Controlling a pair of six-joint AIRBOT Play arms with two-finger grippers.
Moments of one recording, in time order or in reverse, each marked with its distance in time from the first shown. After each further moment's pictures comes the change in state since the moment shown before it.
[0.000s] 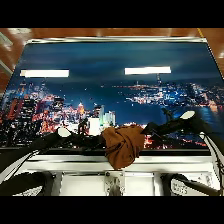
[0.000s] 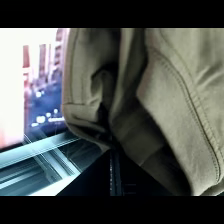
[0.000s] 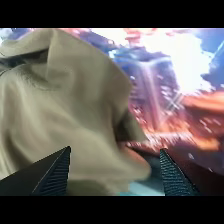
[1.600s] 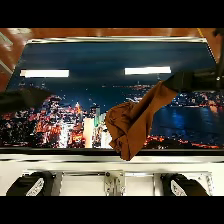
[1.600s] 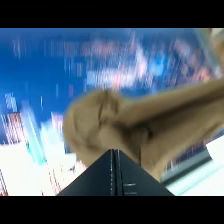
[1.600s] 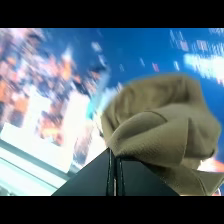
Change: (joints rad) left arm 0.579 0.548 0.507 0.426 -0.436 -0.006; right arm 0.102 0.319 0.828 -0.152 0.269 0.186
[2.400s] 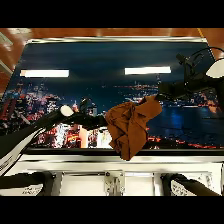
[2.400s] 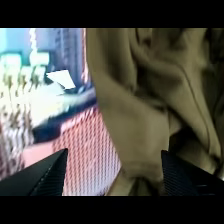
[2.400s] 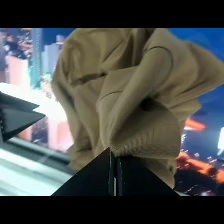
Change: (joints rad) left arm -0.456 -0.756 -0.100 -0.106 0.394 -0.078; right arm 0.002 -0.225 -0.107 -0.096 -0.032 0.041
